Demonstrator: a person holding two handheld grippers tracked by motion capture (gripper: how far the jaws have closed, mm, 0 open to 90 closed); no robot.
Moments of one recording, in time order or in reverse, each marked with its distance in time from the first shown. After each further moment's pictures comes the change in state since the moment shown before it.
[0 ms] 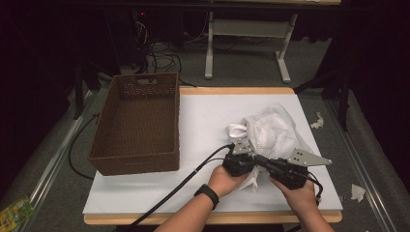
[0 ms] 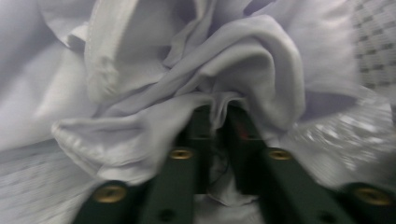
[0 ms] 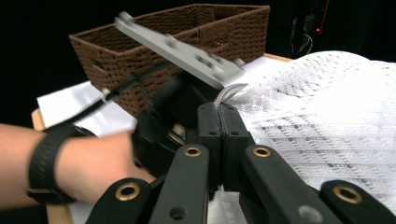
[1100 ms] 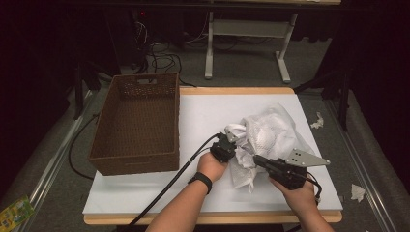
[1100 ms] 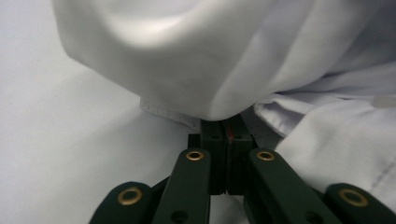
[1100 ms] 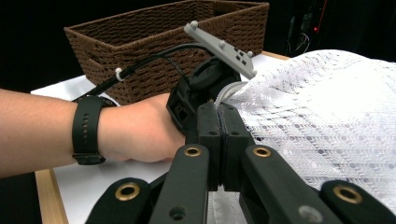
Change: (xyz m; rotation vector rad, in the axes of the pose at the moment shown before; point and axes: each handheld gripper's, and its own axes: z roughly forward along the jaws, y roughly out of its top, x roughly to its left) left arm 0.050 0.003 0.010 0.197 0.363 0.056; right arm 0.001 0.000 0.002 0.014 -0.010 -0.028
